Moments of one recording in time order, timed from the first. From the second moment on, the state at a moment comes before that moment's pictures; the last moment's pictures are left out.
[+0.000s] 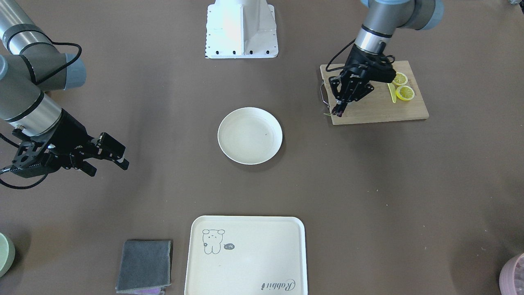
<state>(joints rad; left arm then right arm) -0.52 -1.80 -2.00 -1.98 -1.59 -1.32 0.99 -1.19 1.61 -0.98 2.21 1.08</state>
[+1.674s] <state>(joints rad) -0.42 -2.25 -1.67 -1.80 -1.40 -1.43 1.01 -1.20 1.60 -0.99 2.22 1.08</state>
